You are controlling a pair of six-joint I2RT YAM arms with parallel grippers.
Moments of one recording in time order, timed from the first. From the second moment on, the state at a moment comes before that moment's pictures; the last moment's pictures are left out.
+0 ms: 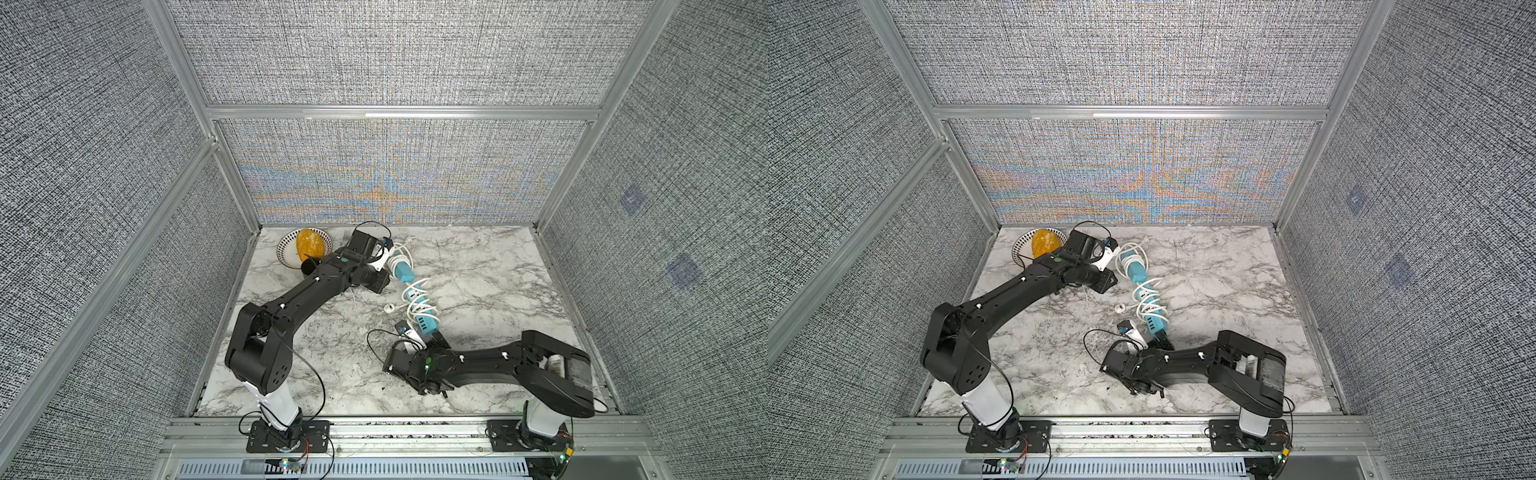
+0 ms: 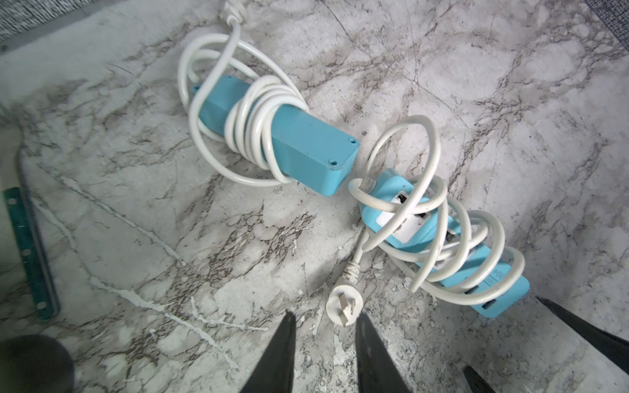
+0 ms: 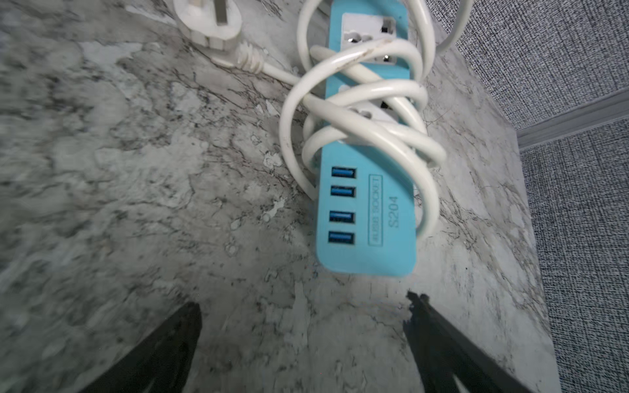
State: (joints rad) left arm -0.53 1.71 1.36 -0.56 0.20 0.06; right arm 1.23 1.69 0.88 -0.45 0.87 0.51
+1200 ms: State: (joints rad) left arm -0.17 1.29 0.42 0.29 -0.32 0.02; right arm 0.00 1.38 0.34 0.64 0.01 -0.01
